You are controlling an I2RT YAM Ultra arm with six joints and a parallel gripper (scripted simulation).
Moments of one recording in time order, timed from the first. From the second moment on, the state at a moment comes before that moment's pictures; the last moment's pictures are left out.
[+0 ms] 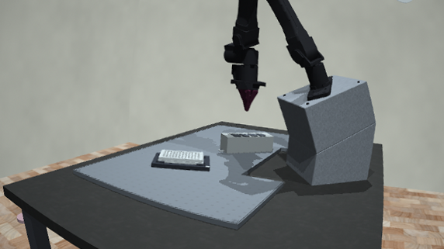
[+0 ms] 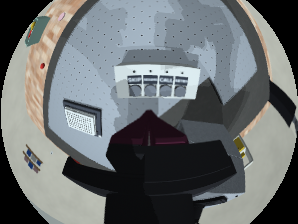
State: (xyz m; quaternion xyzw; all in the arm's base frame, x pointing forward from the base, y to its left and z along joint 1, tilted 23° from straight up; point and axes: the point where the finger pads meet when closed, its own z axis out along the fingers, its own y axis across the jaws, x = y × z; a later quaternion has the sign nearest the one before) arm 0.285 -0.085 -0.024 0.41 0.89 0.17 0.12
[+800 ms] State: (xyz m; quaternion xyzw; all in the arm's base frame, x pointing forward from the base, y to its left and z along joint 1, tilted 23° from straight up) arm 0.283 -0.084 -0.024 0.41 0.89 0.17 0.11
